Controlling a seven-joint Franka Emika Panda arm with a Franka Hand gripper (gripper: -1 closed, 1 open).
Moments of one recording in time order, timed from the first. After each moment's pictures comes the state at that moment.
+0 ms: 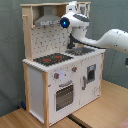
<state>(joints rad) -1.44 -1.00 1.34 -1.38 -0.59 1.85 0.40</state>
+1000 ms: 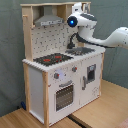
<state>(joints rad) -1.26 -0.97 1.25 -1.59 -0.59 1.94 0.38</state>
